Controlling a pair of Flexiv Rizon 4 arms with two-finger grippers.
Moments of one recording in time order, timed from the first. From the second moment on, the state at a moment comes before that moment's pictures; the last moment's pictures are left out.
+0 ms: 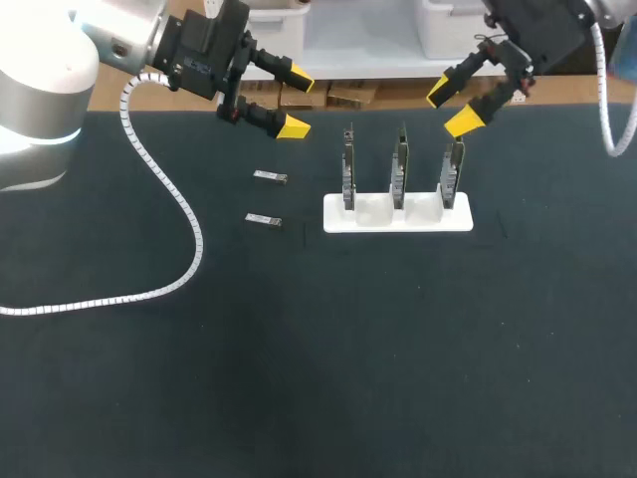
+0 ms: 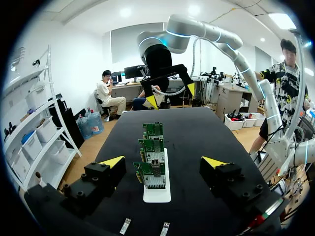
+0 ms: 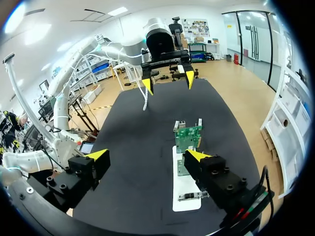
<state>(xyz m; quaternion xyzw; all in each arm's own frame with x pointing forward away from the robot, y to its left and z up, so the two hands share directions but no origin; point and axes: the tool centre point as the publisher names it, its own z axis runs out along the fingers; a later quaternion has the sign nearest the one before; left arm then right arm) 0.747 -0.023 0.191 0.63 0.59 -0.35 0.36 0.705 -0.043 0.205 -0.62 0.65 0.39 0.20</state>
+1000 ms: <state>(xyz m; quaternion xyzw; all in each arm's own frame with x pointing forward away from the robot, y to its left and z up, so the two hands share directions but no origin) 0.747 -0.023 0.191 0.63 0.59 -0.35 0.36 0.700 -0.052 0.204 -0.64 0.65 0.35 0.20</state>
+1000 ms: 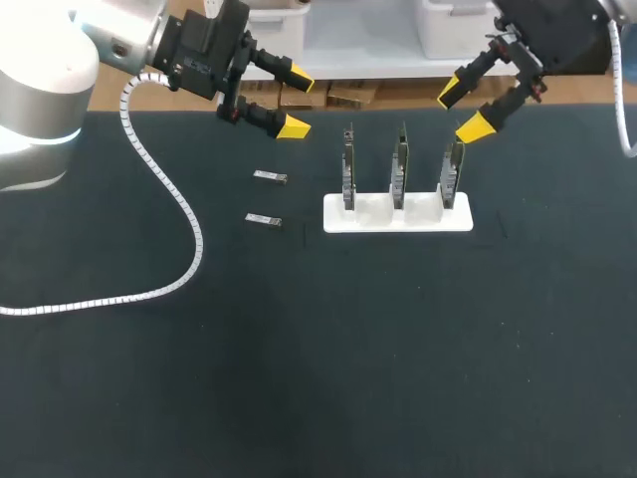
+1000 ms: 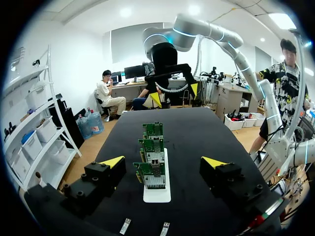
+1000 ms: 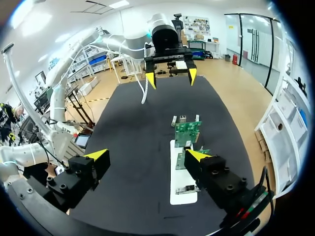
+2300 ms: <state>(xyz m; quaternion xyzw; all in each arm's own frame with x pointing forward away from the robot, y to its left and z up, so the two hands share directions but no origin) 0.747 -0.023 0.191 0.63 0.59 -0.35 0.36 0.708 -0.057 0.201 -0.64 0.65 0.34 0.21</state>
